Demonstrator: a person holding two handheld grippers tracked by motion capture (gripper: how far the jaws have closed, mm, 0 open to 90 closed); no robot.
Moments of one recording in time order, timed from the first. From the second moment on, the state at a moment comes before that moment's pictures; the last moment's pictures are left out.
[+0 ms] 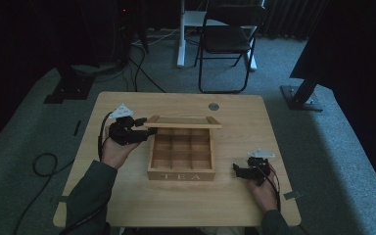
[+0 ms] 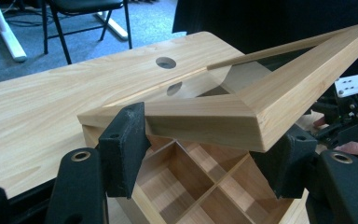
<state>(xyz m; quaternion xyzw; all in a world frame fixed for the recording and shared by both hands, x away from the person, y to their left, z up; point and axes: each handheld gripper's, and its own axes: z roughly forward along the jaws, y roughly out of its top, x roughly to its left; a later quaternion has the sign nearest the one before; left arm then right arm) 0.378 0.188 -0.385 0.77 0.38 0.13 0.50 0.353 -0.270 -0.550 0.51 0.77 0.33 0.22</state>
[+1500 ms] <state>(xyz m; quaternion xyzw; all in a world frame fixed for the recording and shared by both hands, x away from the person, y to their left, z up) 0.350 0.188 -0.426 0.77 0.38 0.14 0.49 0.353 -0.270 -0.550 0.51 0.77 0.33 0.22</state>
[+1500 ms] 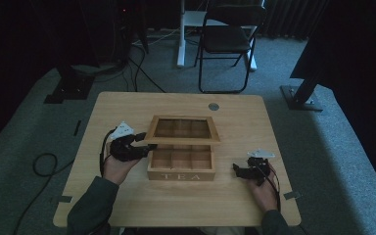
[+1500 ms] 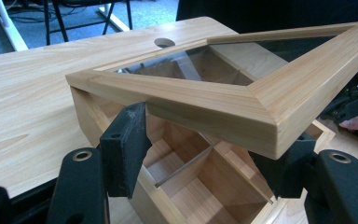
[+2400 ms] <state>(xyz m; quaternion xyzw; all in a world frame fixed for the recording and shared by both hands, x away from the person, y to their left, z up) 0.337 0.185 -0.443 0.77 0.39 0.16 0.49 0.353 -0.270 -0.550 0.51 0.77 0.33 0.22</state>
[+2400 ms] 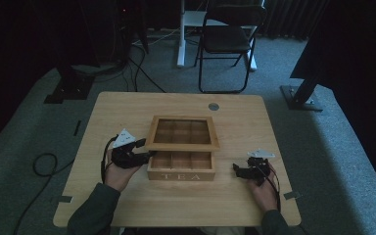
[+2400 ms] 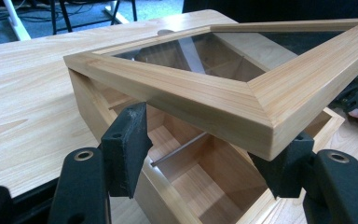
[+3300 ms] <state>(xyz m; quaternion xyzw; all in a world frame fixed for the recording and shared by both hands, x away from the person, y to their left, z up) 0.325 0.182 -0.457 0.77 0.39 0.16 0.48 0.353 -0.270 -0.550 0.51 0.77 0.33 0.22</state>
